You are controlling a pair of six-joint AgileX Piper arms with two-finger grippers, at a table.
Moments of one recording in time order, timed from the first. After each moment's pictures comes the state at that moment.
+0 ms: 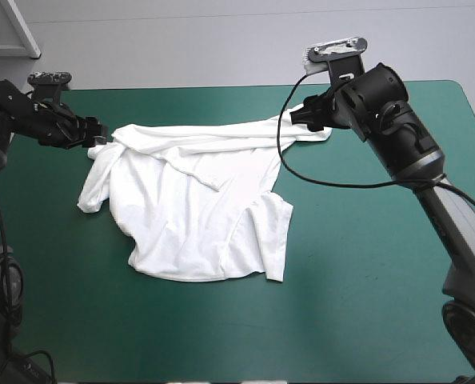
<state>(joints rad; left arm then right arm) 0.16 1.73 -1.79 -0.30 1.18 0.36 0.54 1.67 -1.97 -0.41 1.21 0.32</state>
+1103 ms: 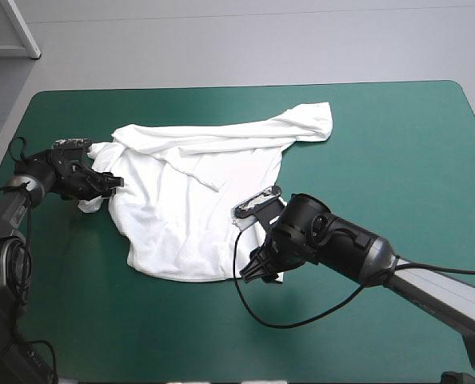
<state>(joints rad) 0.16 1.84 -1.28 -0.23 0.63 0.29 0.97 1.51 -1.33 -0.23 1.16 0.40</state>
